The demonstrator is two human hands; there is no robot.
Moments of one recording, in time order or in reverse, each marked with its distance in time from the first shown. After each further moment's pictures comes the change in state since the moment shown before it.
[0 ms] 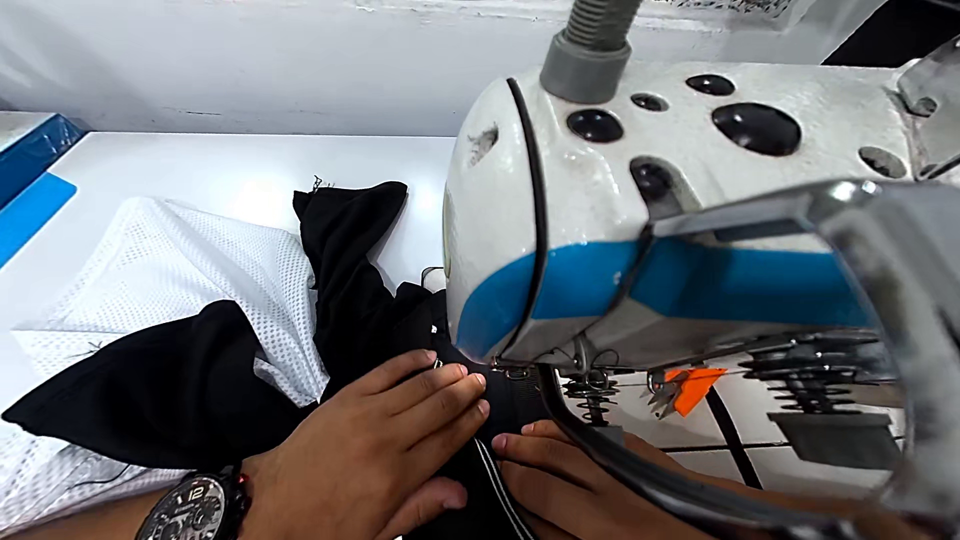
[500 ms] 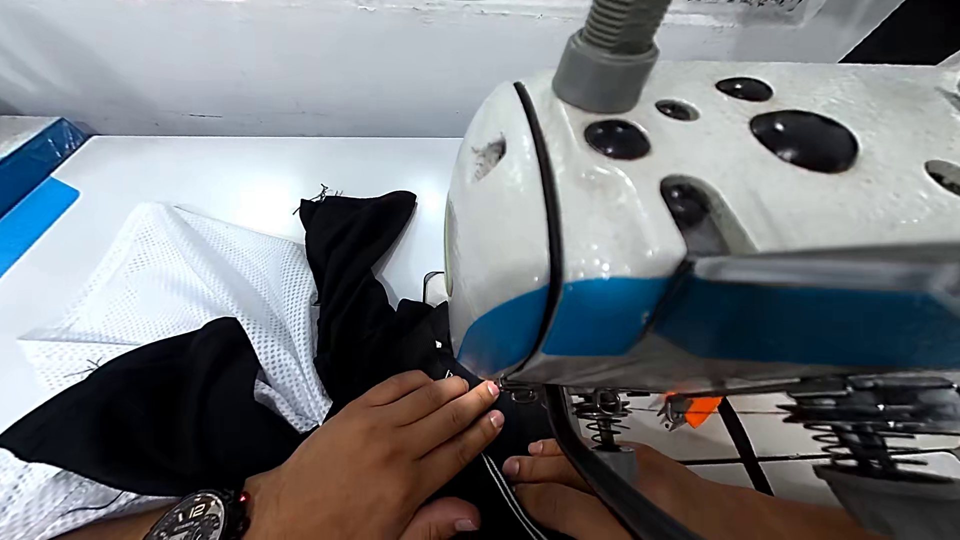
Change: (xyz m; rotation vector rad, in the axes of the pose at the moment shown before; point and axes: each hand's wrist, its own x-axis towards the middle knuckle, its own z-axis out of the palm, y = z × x) left_hand 0.004 0.004 0.001 -0.012 -0.056 -0.034; right_hand -0.008 0.007 -0.006 0.228 -0.002 0.022
